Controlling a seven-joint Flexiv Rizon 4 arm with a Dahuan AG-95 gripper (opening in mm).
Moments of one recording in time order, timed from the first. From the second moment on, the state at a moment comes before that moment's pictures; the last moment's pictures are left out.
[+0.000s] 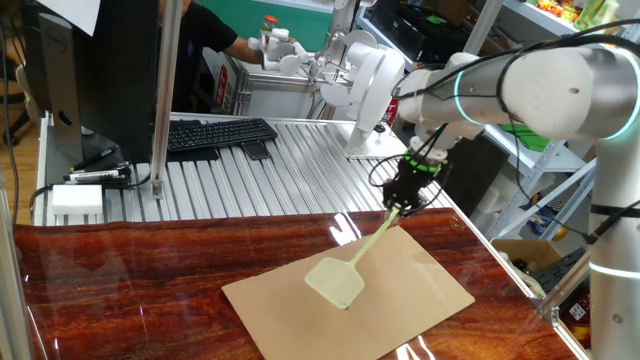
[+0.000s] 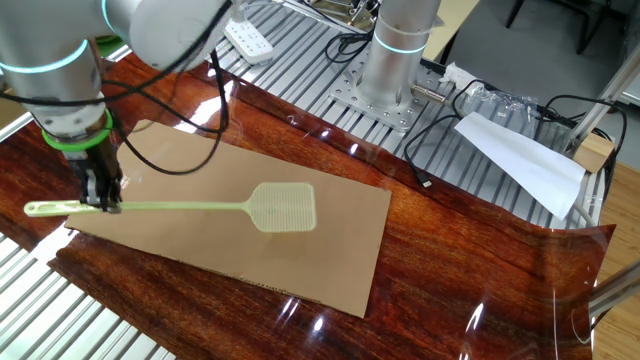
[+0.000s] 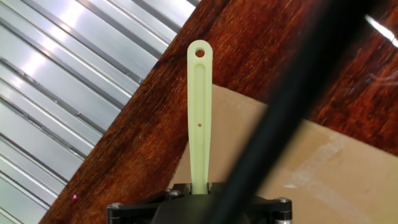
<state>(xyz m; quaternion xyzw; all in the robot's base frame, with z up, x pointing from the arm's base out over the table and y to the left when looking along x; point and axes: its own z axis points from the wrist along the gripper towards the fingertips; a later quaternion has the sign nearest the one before) 0.665 -0.239 0.093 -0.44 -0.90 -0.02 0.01</state>
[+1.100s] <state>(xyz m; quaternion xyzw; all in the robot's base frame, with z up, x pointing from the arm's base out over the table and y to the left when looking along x) 0.633 -0.250 0.115 -0.42 -0.91 -0.02 -0.02</state>
